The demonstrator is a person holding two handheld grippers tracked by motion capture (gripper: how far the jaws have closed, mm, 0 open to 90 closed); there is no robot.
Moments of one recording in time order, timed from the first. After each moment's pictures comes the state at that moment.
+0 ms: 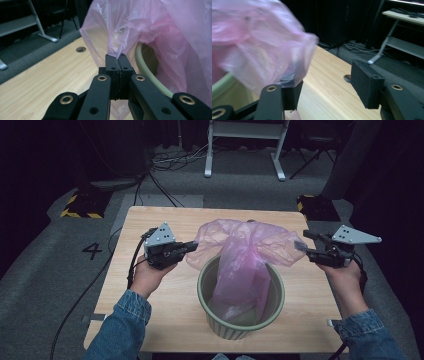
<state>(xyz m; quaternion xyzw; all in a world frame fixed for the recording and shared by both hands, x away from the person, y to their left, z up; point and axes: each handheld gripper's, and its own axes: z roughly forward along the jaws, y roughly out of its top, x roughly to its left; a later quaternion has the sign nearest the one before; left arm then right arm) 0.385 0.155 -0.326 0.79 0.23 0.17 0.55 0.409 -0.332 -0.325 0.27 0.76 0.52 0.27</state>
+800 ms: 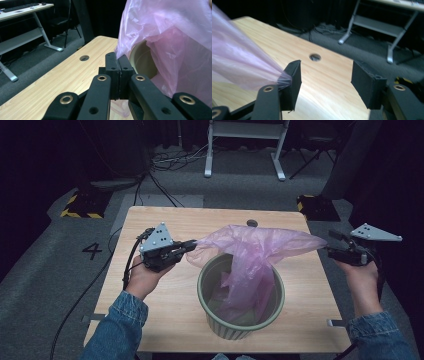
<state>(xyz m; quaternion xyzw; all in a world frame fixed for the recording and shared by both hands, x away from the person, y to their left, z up) 0.368 0.155 -0.311 0.79 0.20 0.20 0.55 0.410 -0.379 -0.323 0.38 0.74 0.45 0.31</state>
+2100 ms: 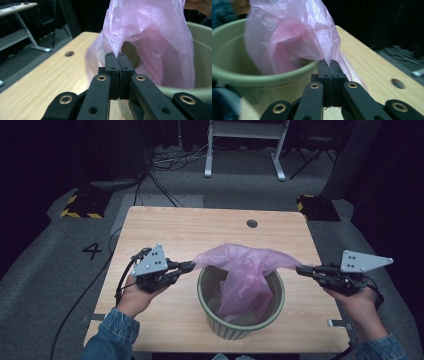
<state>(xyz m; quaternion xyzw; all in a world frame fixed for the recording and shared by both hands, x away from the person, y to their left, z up) 0.321 0.166 -0.331 0.81 0.15 0.17 0.54 0.340 -0.326 -0.322 0.15 0.82 0.54 0.16</state>
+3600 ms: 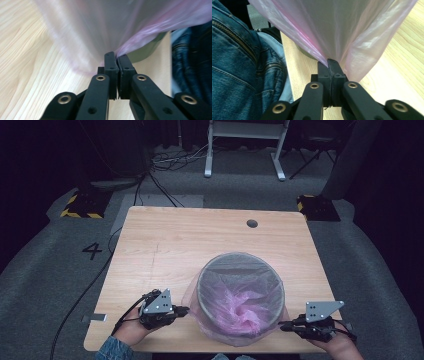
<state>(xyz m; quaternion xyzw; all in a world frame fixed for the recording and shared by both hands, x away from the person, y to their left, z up) 0.296 0.172 -0.443 0.89 0.15 0.08 0.43 0.284 -0.302 -0.440 0.15 0.89 0.42 0.02</state>
